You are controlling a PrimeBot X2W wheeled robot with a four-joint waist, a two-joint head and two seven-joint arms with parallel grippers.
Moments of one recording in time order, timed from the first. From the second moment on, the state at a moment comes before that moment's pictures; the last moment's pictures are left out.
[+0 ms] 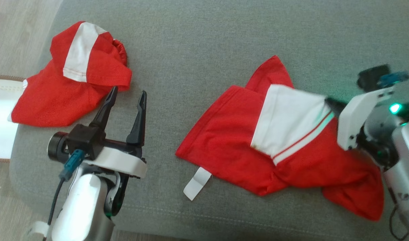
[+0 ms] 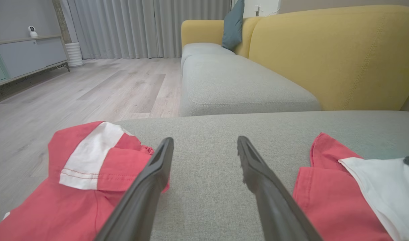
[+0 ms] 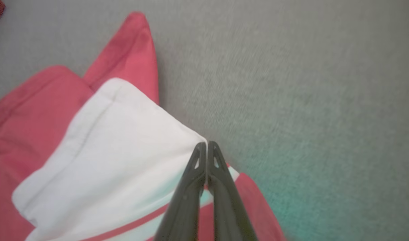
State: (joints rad) left arm -0.26 0.12 -0.27 0.19 -0.17 -0.03 -0.25; right arm -0.48 -0.39 0.30 0.36 0.48 0.13 0.64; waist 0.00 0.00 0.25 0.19
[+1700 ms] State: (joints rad) left arm -0.12 0.12 -0.19 0.20 -0.13 -0.03 -0.25; right arm 0.20 -0.10 -0.04 -0.11 0.22 0.13 0.07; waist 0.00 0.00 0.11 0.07
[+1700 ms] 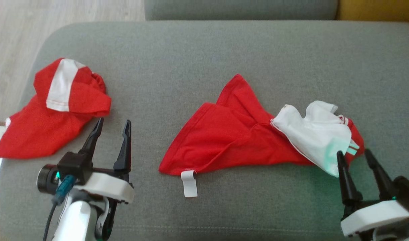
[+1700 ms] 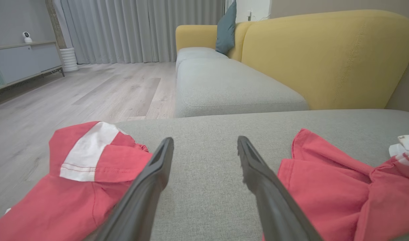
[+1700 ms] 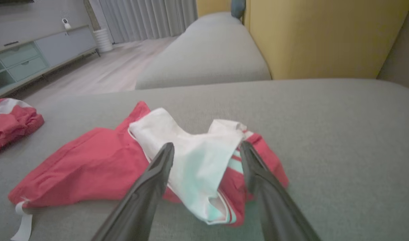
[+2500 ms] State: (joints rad) left arm -0.02 0.14 -0.21 0.13 -0.13 0.00 -0.23; right arm 0.16 -0.10 0.02 -0.15 0.19 0.13 0.06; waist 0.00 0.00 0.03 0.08
